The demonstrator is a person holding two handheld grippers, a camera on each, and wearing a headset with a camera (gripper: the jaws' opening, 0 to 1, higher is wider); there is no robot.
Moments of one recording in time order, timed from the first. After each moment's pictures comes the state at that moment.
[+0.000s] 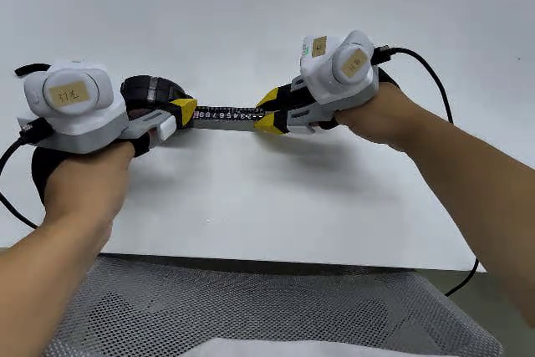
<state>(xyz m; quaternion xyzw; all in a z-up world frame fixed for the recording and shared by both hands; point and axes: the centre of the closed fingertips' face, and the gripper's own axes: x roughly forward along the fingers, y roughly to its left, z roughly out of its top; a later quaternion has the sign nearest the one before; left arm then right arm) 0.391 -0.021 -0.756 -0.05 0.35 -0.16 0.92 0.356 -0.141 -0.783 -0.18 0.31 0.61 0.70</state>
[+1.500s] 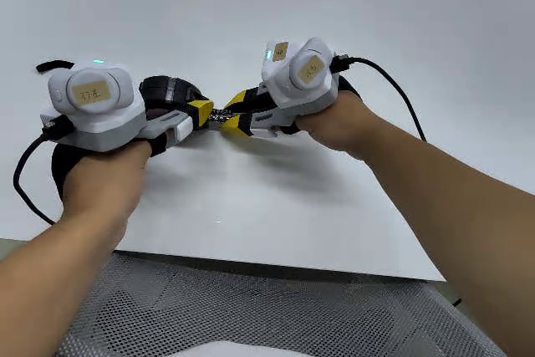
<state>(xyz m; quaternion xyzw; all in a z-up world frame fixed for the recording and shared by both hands) 0.393 -0.020 -0.757 -0.05 0.35 -0.16 0.92 0.363 -0.077 -0.786 -0.16 0.29 0.62 0.71</state>
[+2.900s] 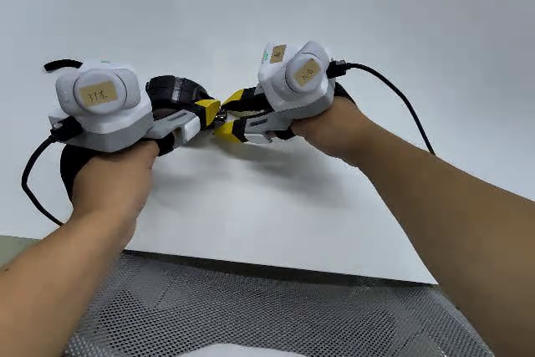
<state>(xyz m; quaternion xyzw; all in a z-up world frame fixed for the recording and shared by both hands) 0.392 -0.022 -0.755 -0.06 0.34 -0.16 0.92 0.359 -0.064 -0.785 -0.13 0.30 0.62 0.72</state>
